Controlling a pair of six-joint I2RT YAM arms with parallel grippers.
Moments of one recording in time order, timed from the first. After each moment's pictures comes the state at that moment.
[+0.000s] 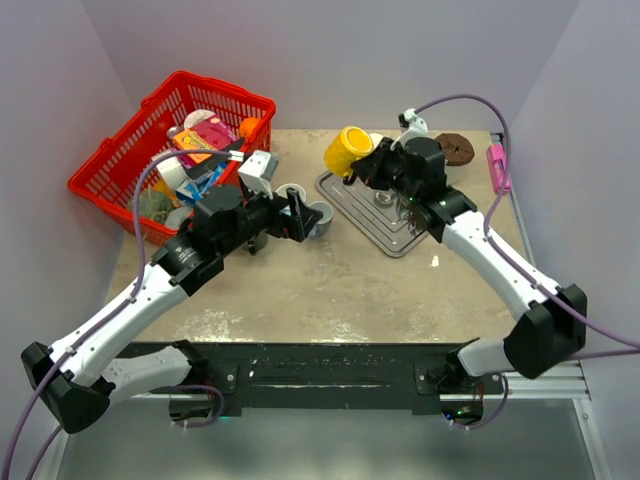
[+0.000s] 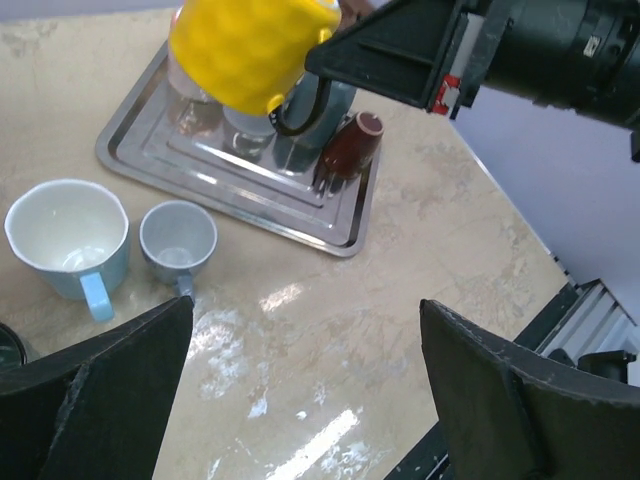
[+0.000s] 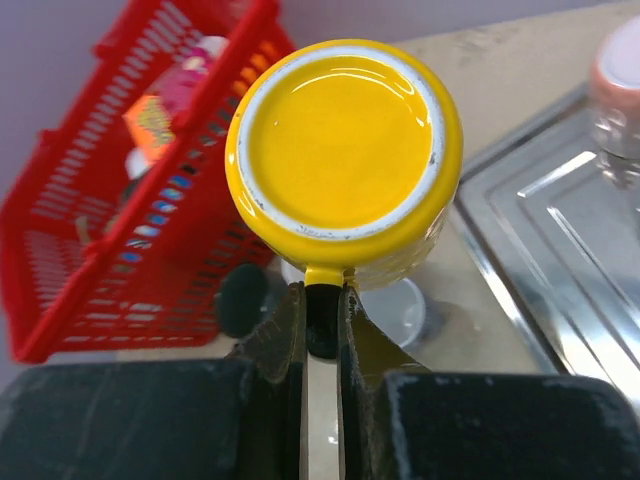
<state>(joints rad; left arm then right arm) -0.70 1.06 1.07 -0.25 0.01 -0.38 0.48 1.43 1.27 -0.13 0.01 0.57</state>
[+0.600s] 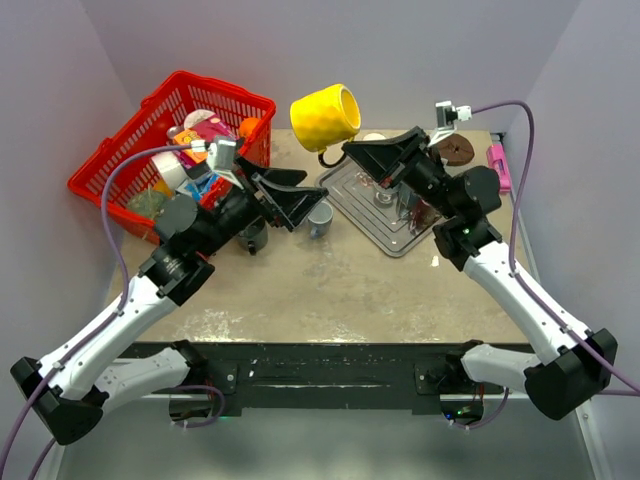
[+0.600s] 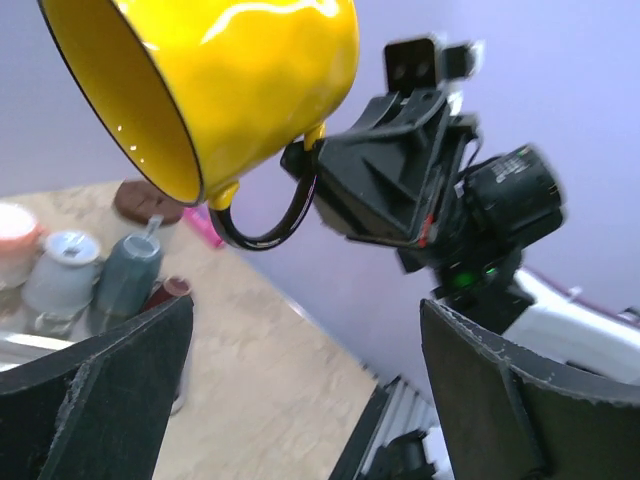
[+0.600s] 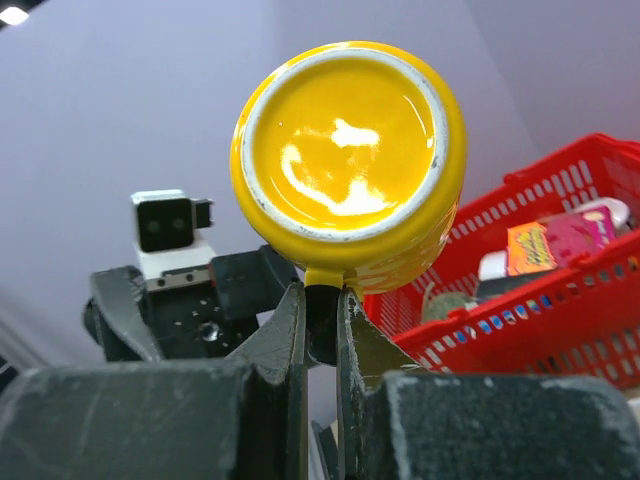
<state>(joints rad) -0.70 0.98 1.06 0.19 0.20 -0.62 0.48 1.18 1.11 0.55 -0.45 0.91</state>
